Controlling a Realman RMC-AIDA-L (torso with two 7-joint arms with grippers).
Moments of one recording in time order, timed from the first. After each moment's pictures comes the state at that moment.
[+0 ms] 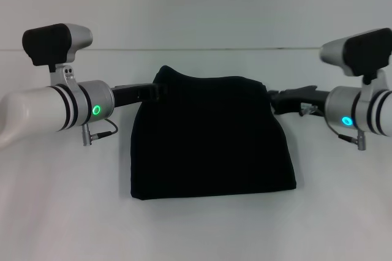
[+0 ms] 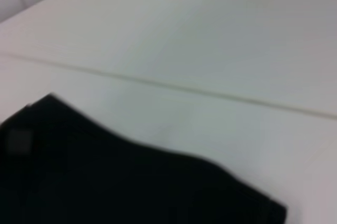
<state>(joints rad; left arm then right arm) -0.83 -2.12 0.76 0.35 1.94 0.69 -1.85 0.83 2.09 -0.94 -0.30 -1.83 -0.62 1.59</state>
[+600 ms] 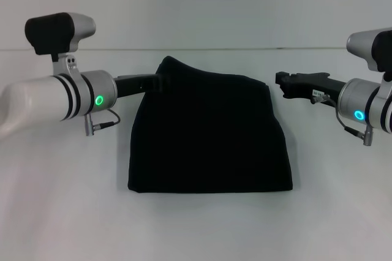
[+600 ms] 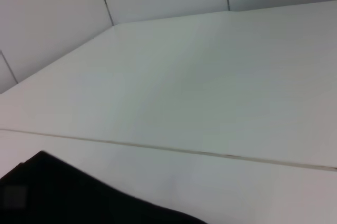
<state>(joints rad) -0.85 -2.11 0.76 0.35 1.94 0.69 -1.85 0.77 2.09 -0.93 -0.32 -1.58 -0.67 1.43</state>
